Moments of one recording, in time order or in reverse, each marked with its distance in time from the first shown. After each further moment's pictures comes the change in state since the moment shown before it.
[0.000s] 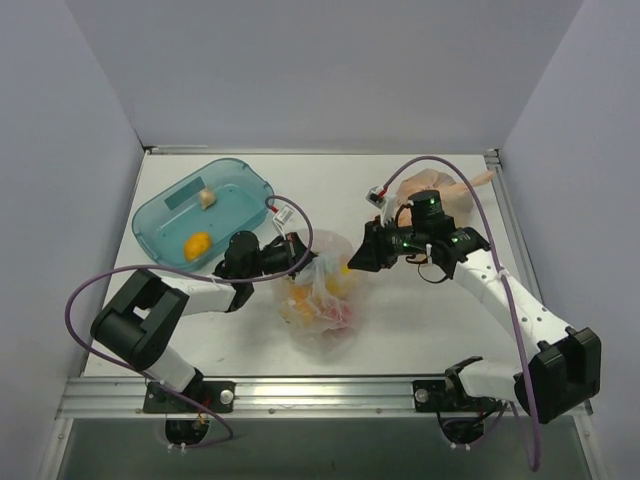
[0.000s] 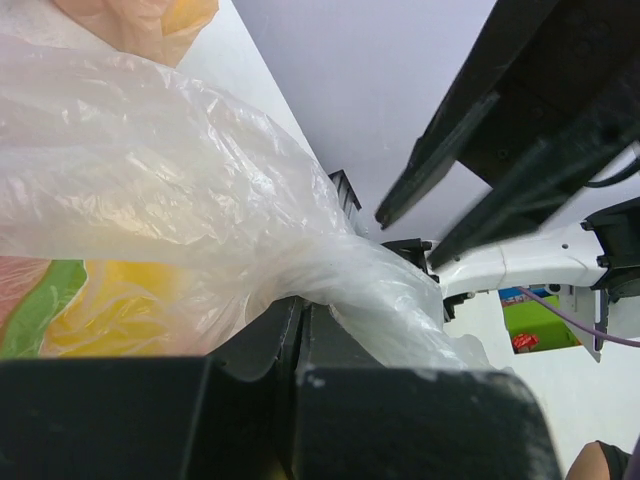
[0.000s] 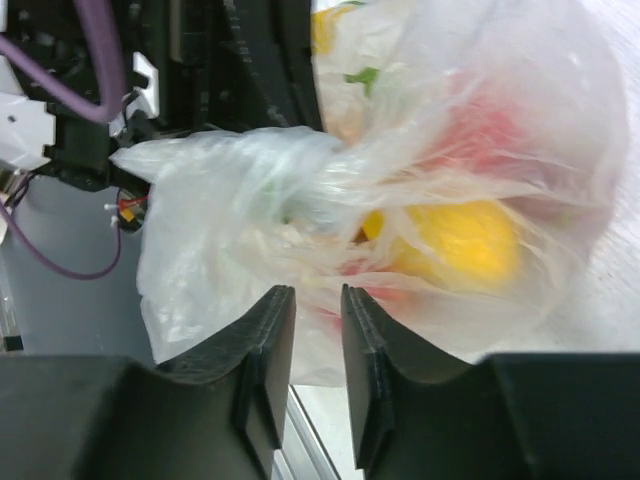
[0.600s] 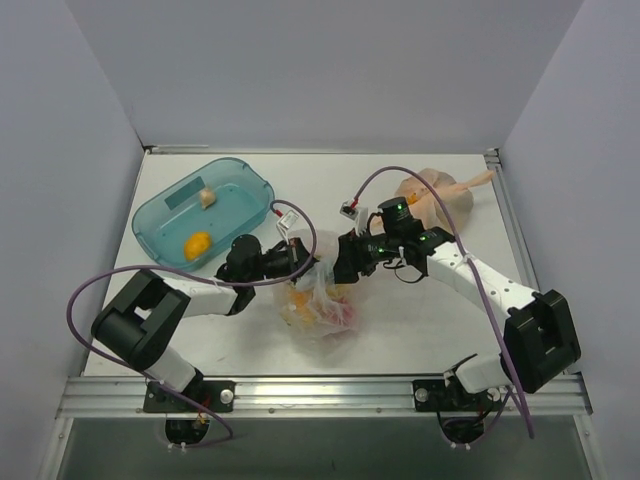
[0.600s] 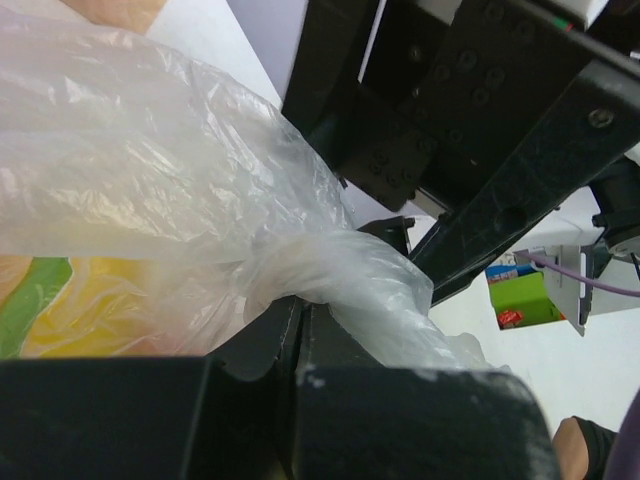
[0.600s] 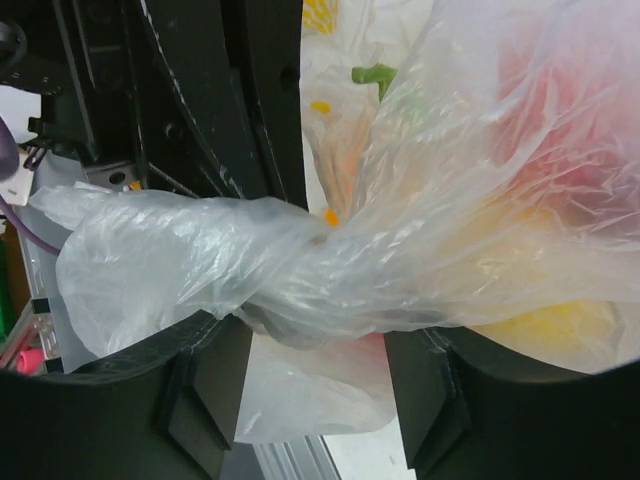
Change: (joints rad) left arm -0.025 -0.001 -0.015 0.022 0.030 -0.019; right arm 0.087 0.165 -0.035 0.103 -0.024 0.011
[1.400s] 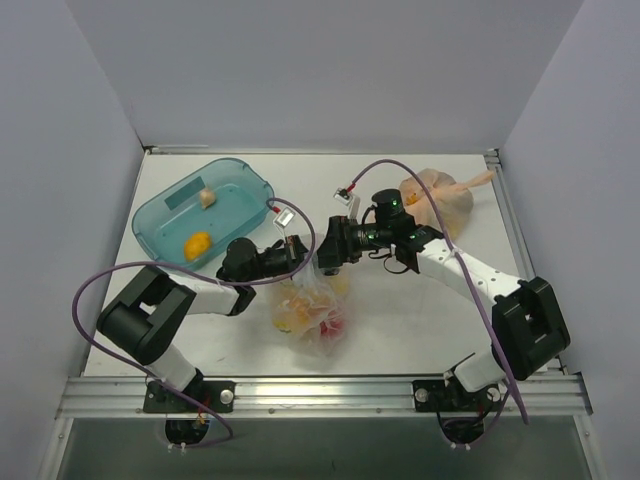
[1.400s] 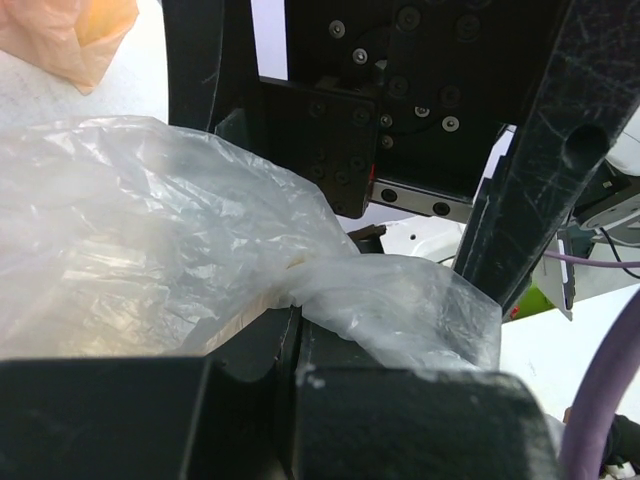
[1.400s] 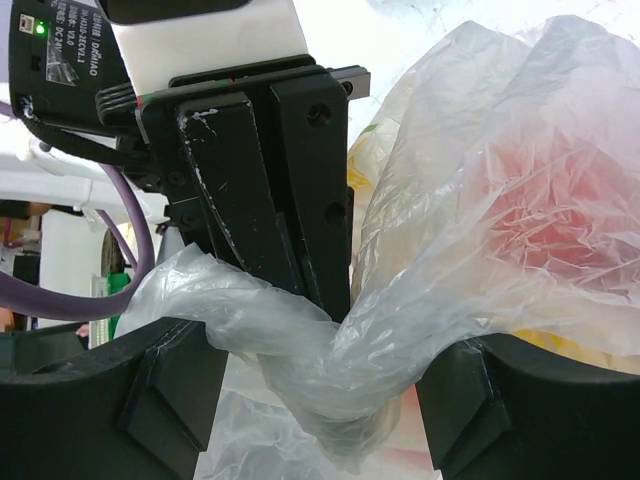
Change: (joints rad) left arm -0.007 0.040 -0.015 0.200 0.019 -0.054; right arm 0.021 0.085 0.014 0.323 -0.097 0.392
